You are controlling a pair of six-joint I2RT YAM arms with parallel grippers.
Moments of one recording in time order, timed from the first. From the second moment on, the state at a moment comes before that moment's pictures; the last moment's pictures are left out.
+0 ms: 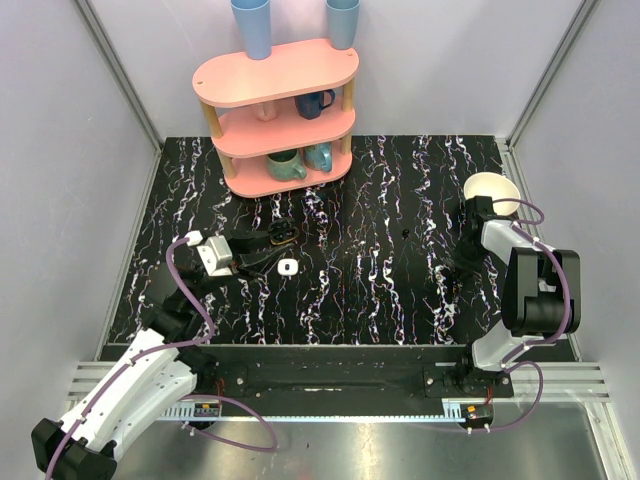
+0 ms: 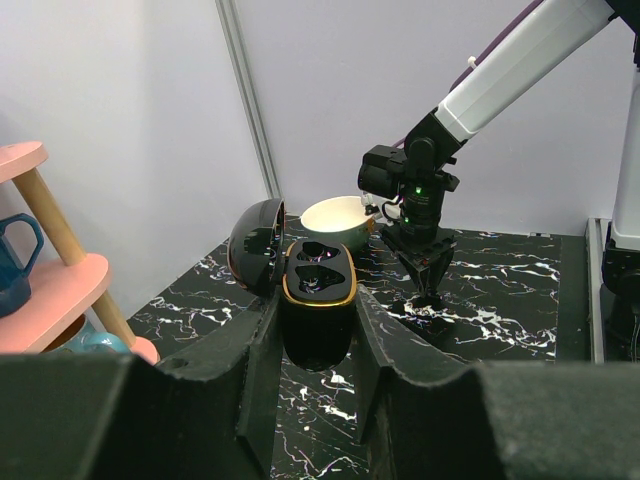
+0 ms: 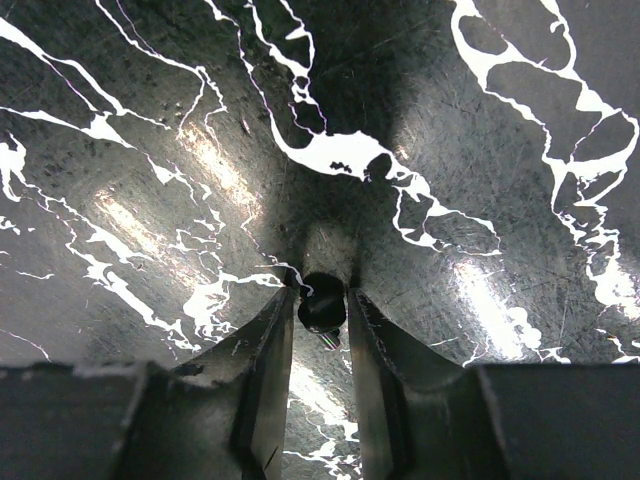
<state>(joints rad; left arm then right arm) -0.50 0.60 0.49 0.52 0.61 -0.05 -0.07 1.62 0.91 -0.60 0.11 0.48</state>
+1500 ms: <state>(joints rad) -0.50 0.64 0.49 0.54 0.61 -0.09 0.18 1.13 1.07 -0.51 0.04 0.53</state>
